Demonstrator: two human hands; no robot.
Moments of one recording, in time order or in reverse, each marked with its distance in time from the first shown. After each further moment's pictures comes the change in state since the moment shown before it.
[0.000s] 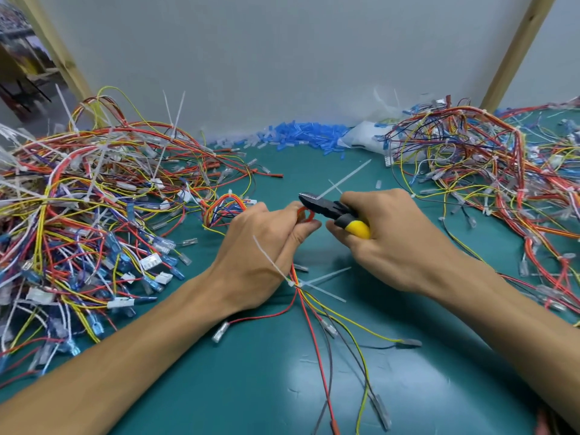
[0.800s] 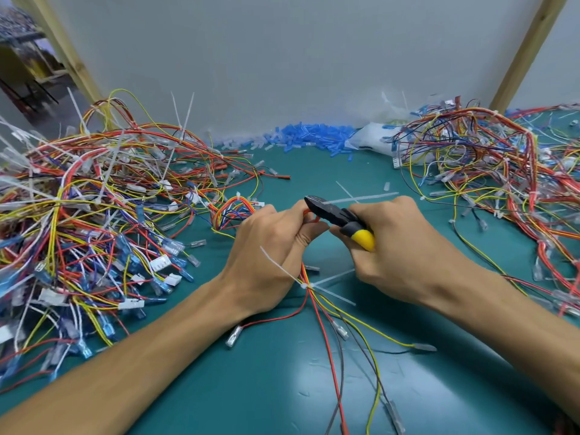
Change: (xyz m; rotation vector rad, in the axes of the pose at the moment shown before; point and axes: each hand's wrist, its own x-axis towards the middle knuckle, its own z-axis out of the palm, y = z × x) left_hand 0.000 0.003 -0.001 -0.122 0.075 -0.056; right_hand -0.002 -0.006 0.009 -0.011 0.005 0.003
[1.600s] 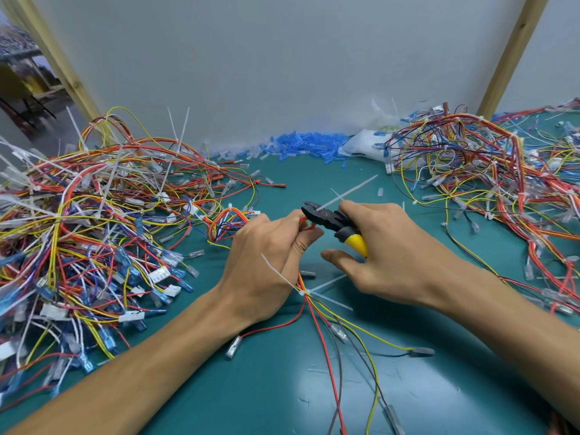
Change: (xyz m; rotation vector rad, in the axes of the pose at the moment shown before) left_hand -0.002 0.001 0.000 0.052 0.002 -0.022; right_hand 0.000 0.004 -0.002 0.035 -0.021 -0.088
